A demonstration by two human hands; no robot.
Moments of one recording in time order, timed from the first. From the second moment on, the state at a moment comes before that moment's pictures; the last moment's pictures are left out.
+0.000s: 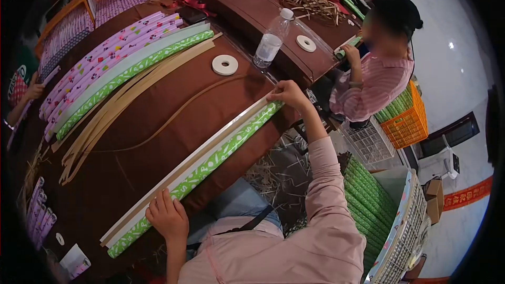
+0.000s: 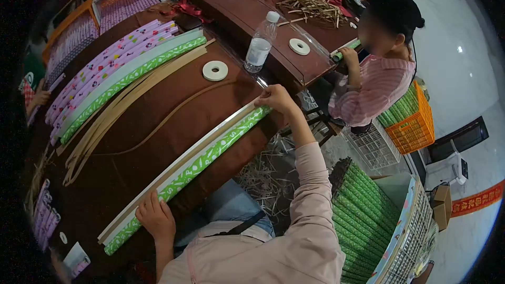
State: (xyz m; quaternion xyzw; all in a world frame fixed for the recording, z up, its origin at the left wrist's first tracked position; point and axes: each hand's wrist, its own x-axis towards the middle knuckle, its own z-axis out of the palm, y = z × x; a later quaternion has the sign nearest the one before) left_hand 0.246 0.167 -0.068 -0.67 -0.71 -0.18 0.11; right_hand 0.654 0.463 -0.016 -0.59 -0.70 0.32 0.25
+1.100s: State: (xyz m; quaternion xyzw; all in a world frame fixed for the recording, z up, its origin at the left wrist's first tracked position) left_hand 0.246 0.165 -0.062 -0.68 -0.71 -0.17 0.08; right_hand 0.688 0.505 -0.010 -0.62 -0.72 0.30 0.11
